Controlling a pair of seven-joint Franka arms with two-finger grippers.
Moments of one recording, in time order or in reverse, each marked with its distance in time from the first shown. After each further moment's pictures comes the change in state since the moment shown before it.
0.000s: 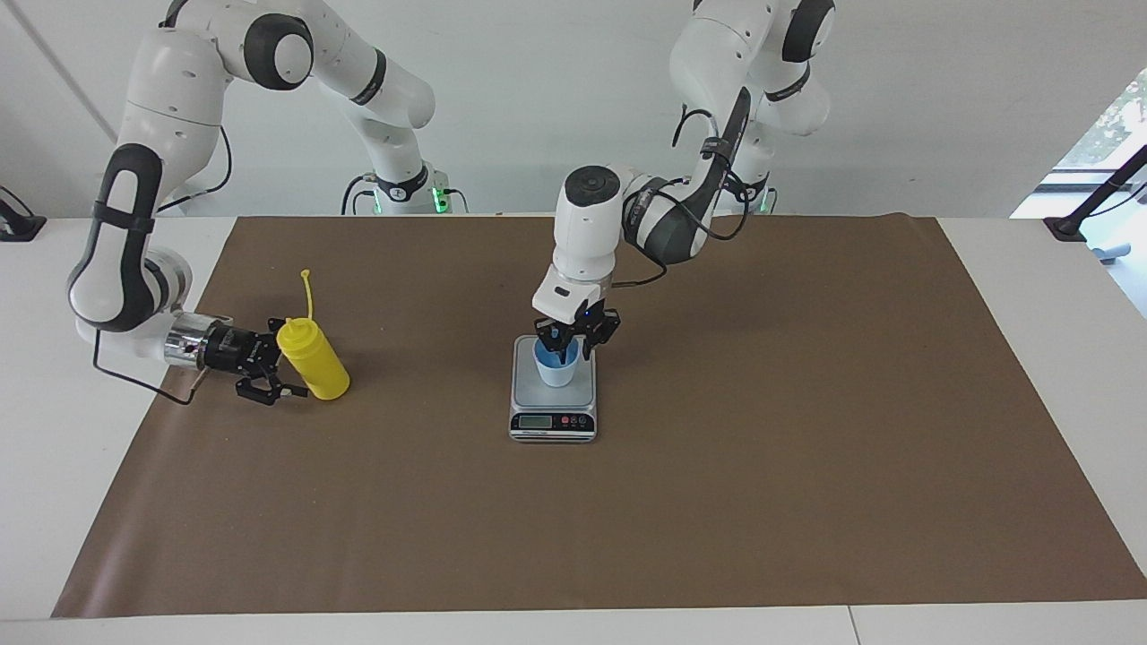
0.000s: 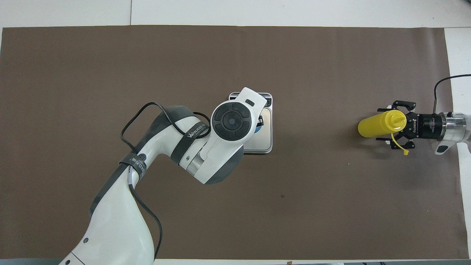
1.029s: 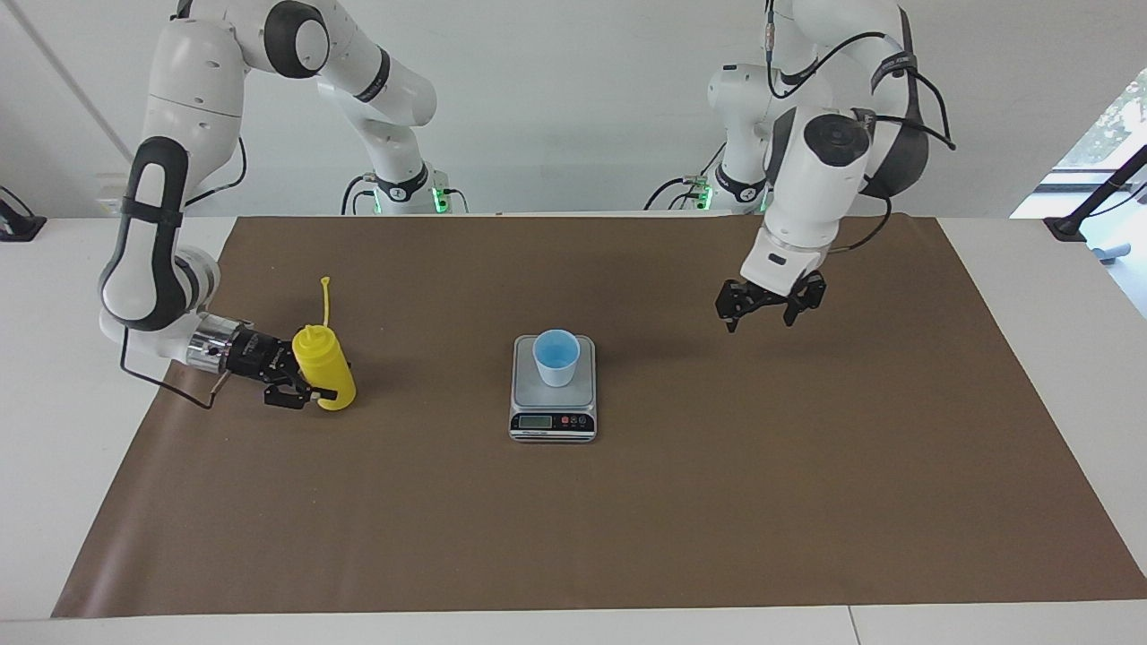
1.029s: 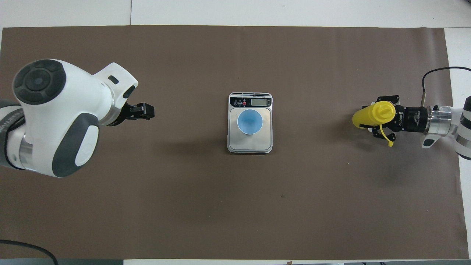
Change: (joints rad) left arm 0.435 -0.372 0.026 -0.238 0.002 -0.236 0.584; right arm 0.142 -0.072 0.000 -0.025 0.062 0.165 0.059
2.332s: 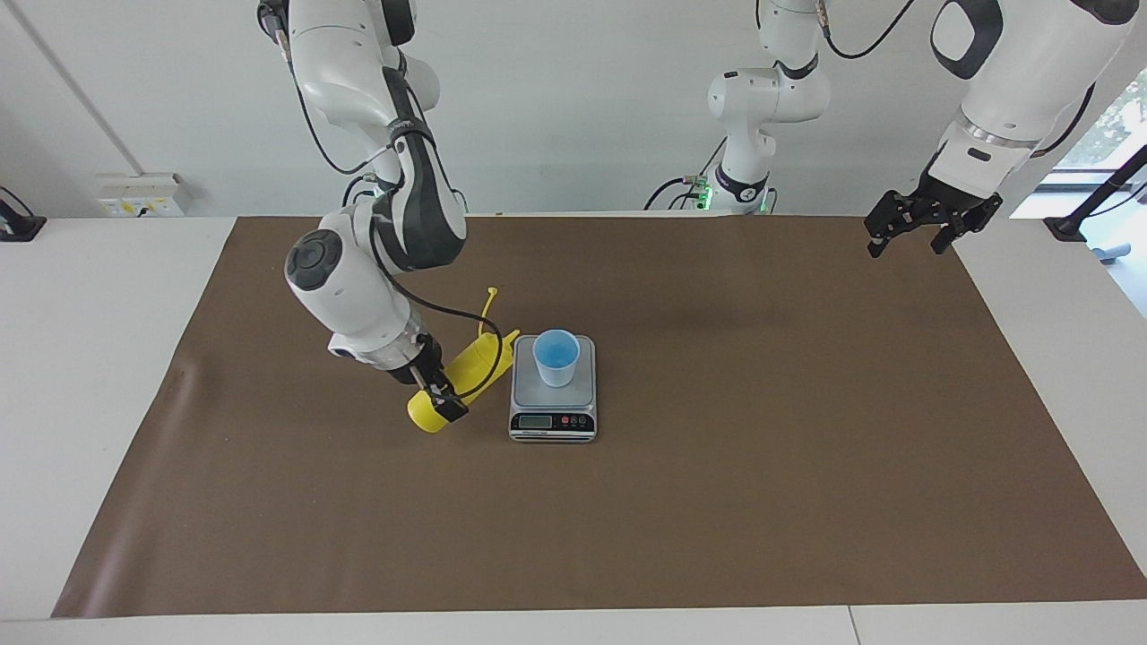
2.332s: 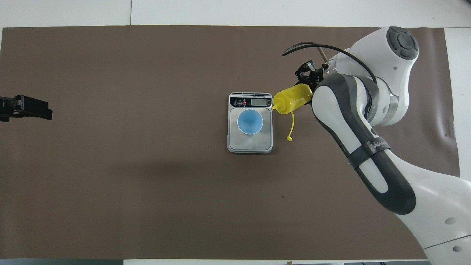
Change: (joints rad) left arm 0.238 -0.091 0.010 0.258 -0.038 -0.393 0.319; right arm 0.604 -0.073 0.000 0.262 -0.889 0.385 0.522
